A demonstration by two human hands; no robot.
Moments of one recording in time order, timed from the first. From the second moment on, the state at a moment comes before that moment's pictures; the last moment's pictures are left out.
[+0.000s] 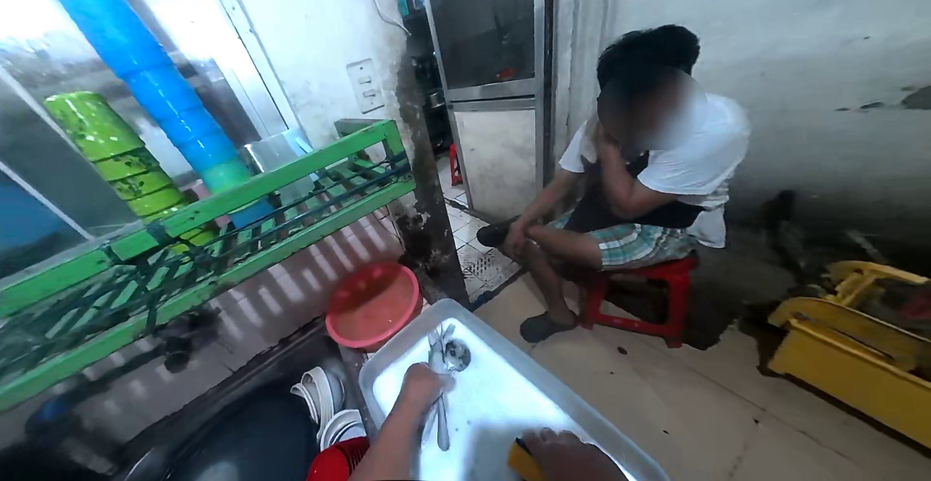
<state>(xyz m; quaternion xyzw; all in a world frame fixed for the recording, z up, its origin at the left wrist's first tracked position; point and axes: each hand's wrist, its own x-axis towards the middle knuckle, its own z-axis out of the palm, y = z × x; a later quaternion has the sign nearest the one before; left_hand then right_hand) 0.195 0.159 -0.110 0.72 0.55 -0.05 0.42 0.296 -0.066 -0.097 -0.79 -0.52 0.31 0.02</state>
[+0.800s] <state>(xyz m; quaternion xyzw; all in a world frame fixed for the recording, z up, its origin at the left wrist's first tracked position) 0.180 0.147 -0.116 0.60 0.55 0.17 0.56 0.293 -0.065 -0.105 -0.80 -0.51 0.30 0.04</state>
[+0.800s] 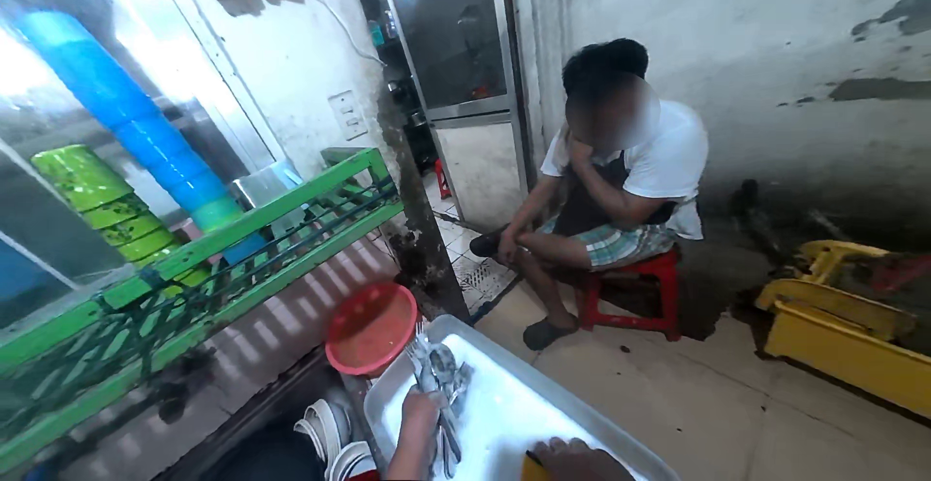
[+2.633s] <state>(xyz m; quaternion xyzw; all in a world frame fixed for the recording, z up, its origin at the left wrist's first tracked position) 0.147 0.068 -0.077 0.48 0.42 0.22 0.74 0.297 -0.033 -0.040 -0.65 -0.33 0.40 0.55</state>
